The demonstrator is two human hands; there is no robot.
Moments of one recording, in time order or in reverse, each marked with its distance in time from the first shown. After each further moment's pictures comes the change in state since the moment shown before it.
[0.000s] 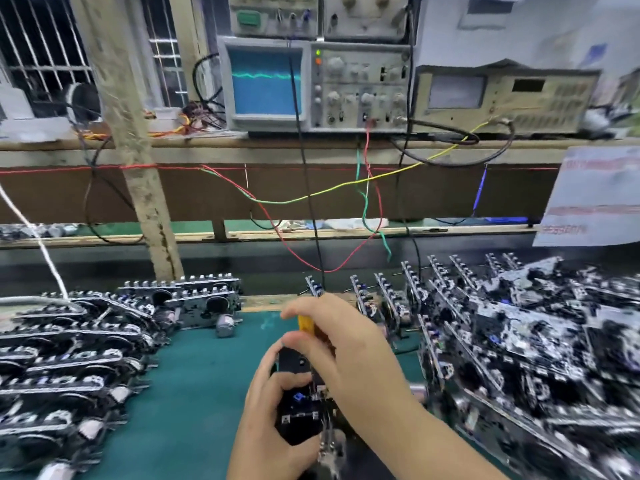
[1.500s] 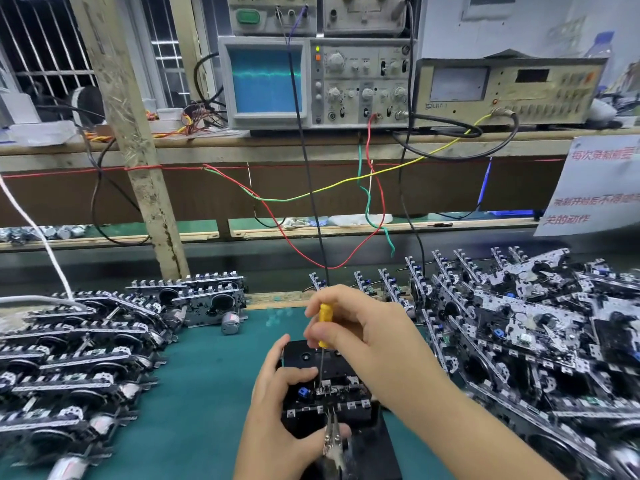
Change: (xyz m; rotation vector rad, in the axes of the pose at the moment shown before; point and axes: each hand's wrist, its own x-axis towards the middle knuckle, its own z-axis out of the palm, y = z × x) left_hand -0.002 0.008 -0.004 0.067 -0.028 -0.043; right_hand 0.002 0.007 -0.023 0.140 -0.099 0.171
